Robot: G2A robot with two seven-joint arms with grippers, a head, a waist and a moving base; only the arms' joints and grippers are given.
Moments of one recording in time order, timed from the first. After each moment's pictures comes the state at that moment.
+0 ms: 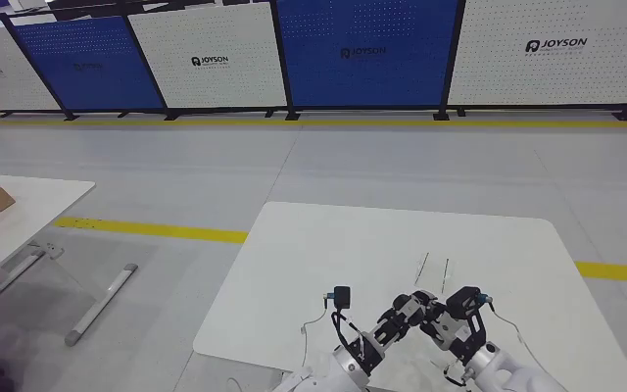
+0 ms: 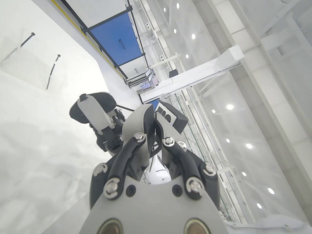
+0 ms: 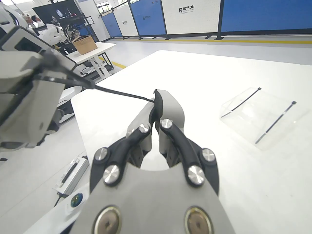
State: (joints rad) left arm 1.60 -1.32 -0.87 -1.85 0.09 -0.18 0.07; right arm -1.51 -1.02 1.11 -1.74 -0.83 -0.34 0.10
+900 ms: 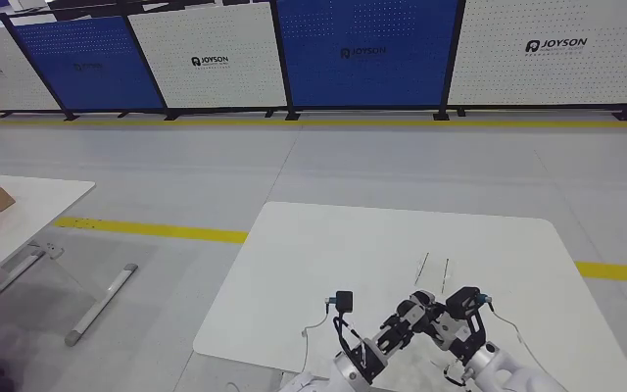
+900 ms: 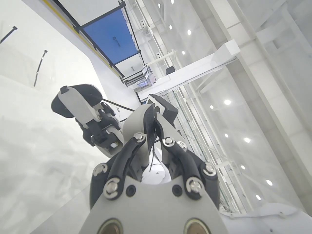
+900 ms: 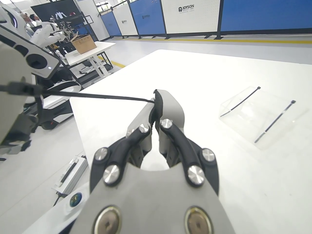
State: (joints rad) left arm 1.62 -1.31 -0.86 -1.88 0.13 -0.20 0.07; right arm -1.51 -1.02 1.11 -1.74 -0.83 -0.34 0.10
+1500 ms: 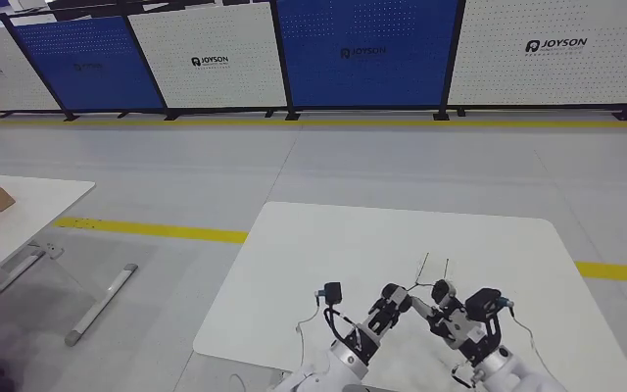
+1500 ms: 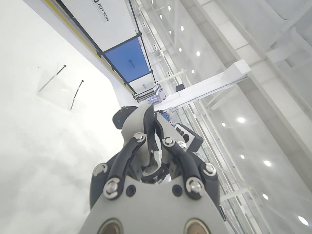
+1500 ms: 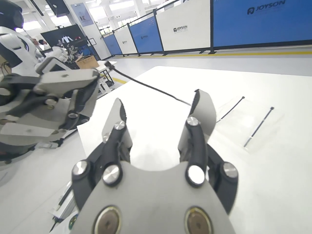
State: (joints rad) left arm 1.56 -1.33 -0.87 -1.80 0.11 -0.13 0.20; right arm -1.57 -1.01 1.17 -1.77 -0.79 -0.34 -0.02
